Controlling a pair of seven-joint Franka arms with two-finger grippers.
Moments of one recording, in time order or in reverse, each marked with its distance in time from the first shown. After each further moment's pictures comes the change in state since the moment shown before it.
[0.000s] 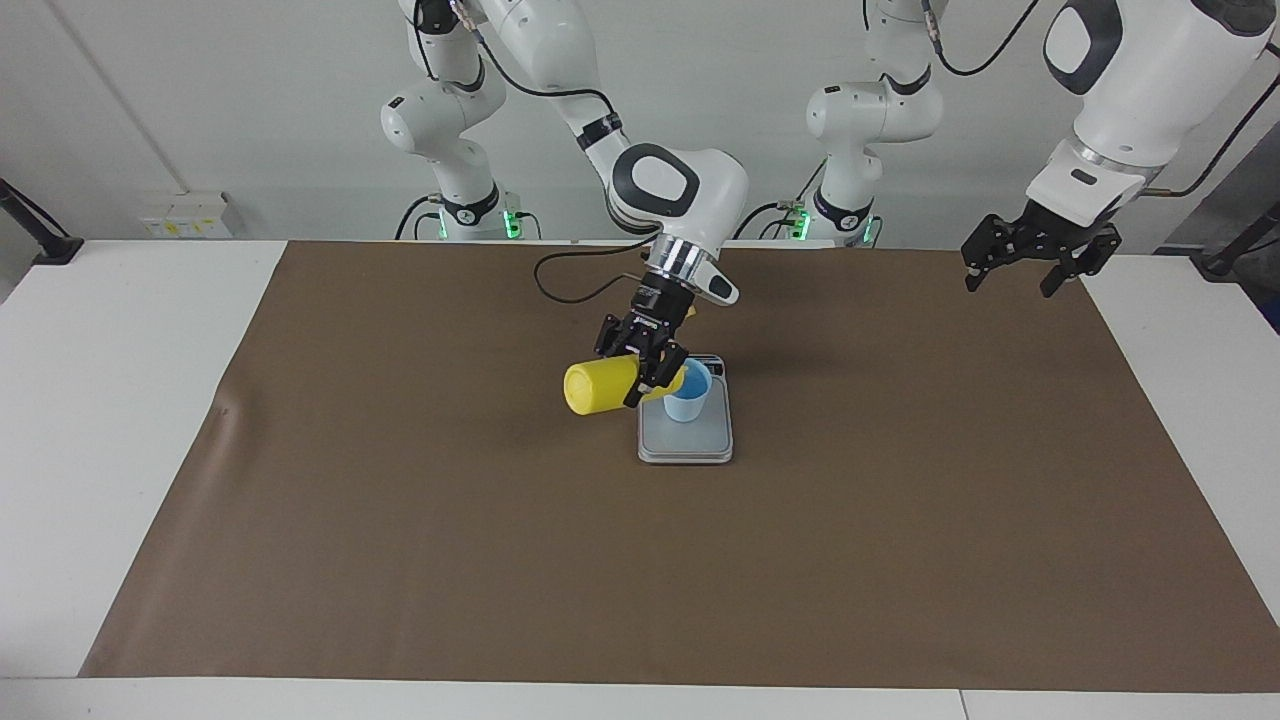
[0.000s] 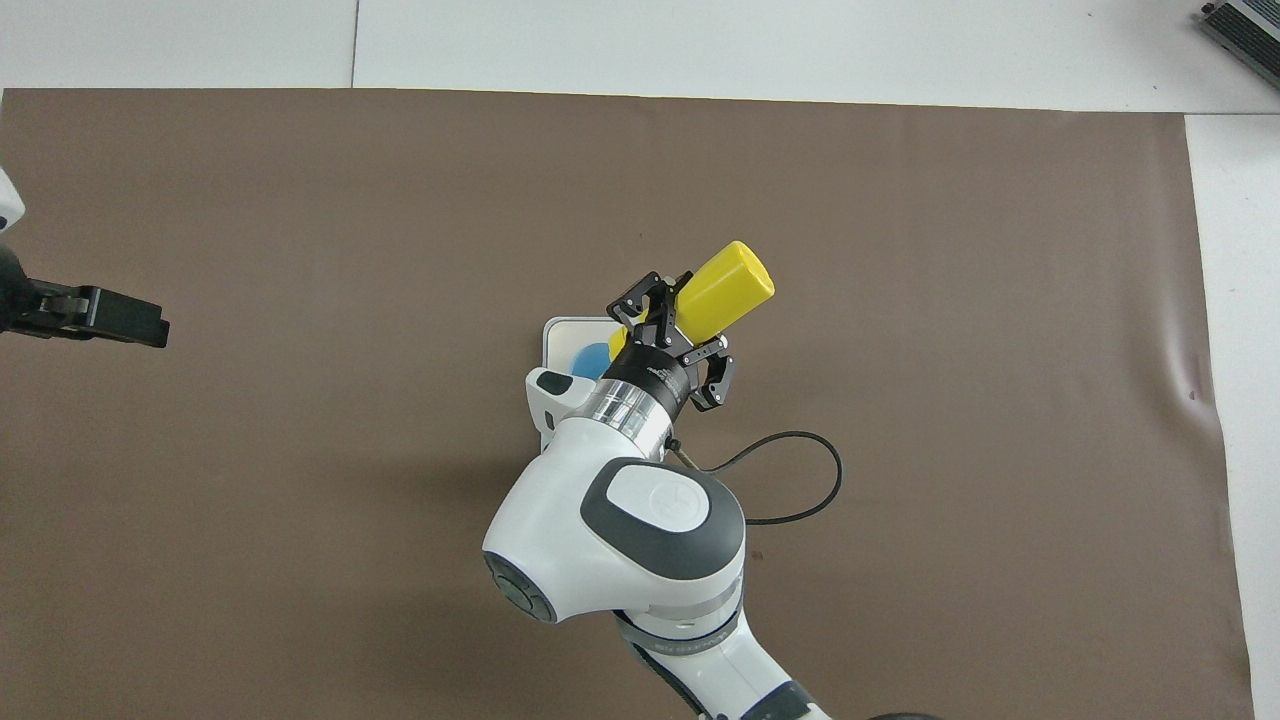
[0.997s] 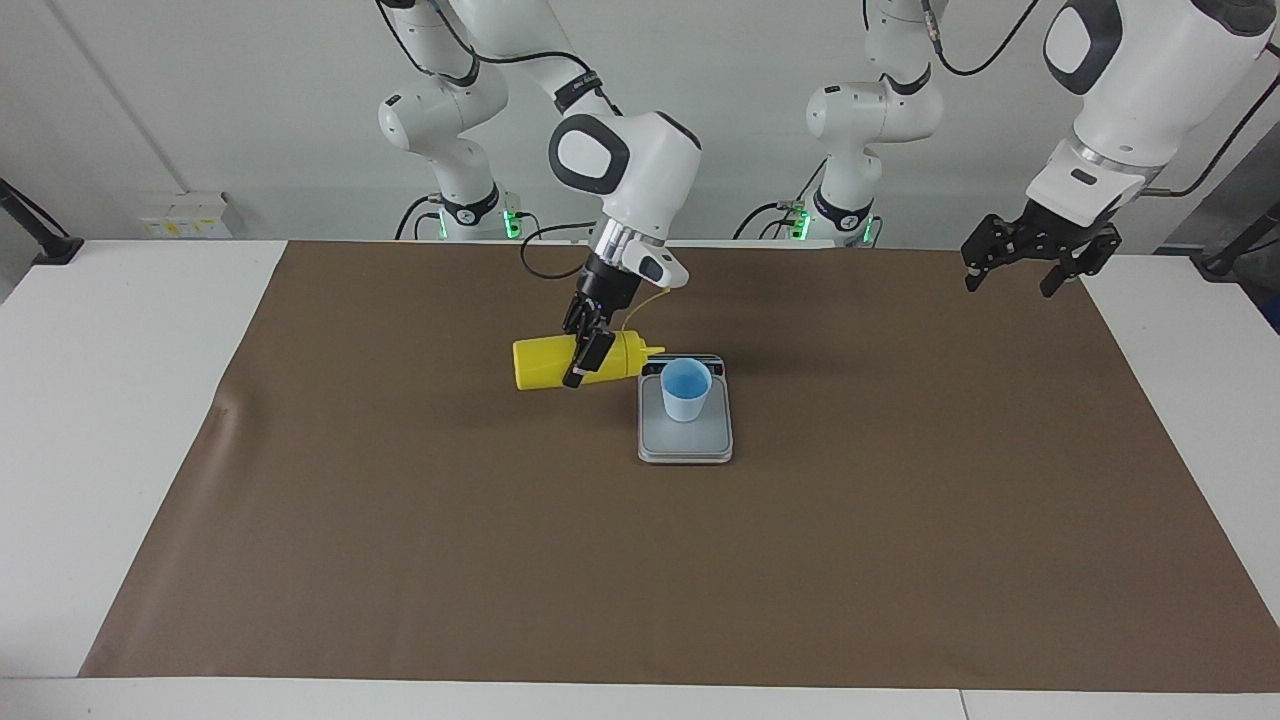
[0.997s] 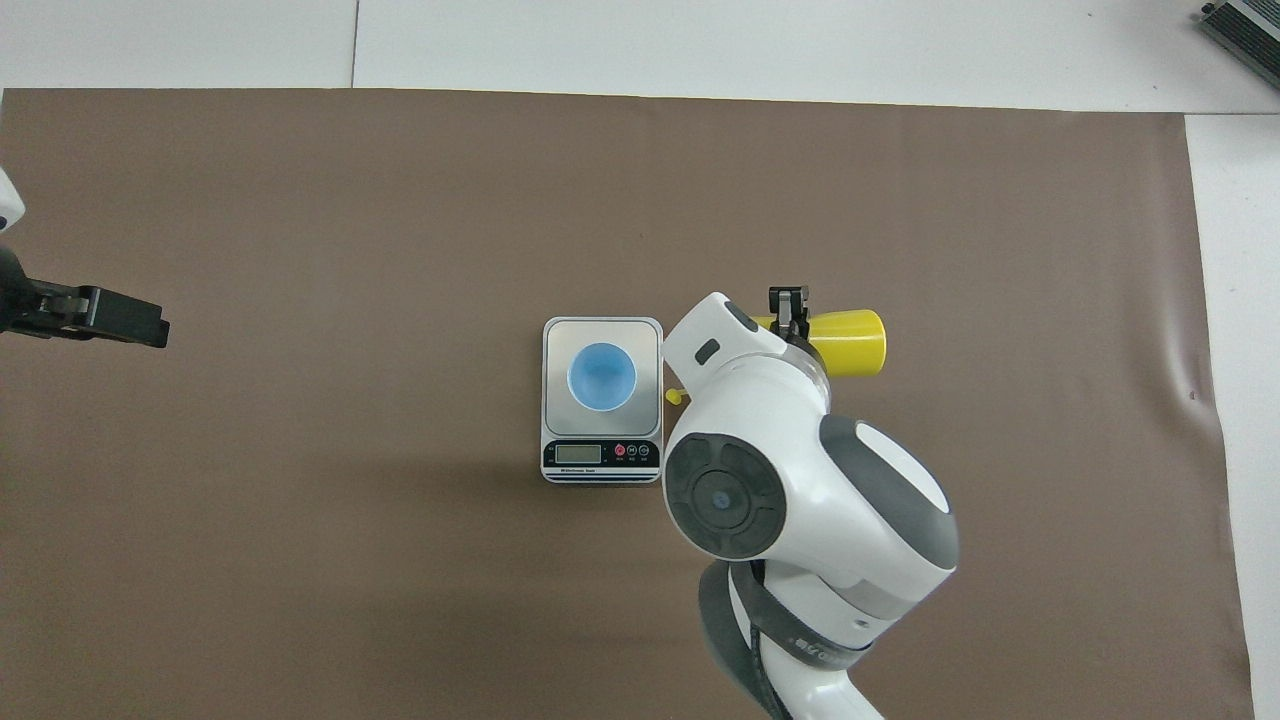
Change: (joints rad) left arm 0.000 0.000 0.000 0.000 0.000 0.000 0.000; right arm -0.187 -0.249 -0.005 -0.138 0.566 0.032 0.077
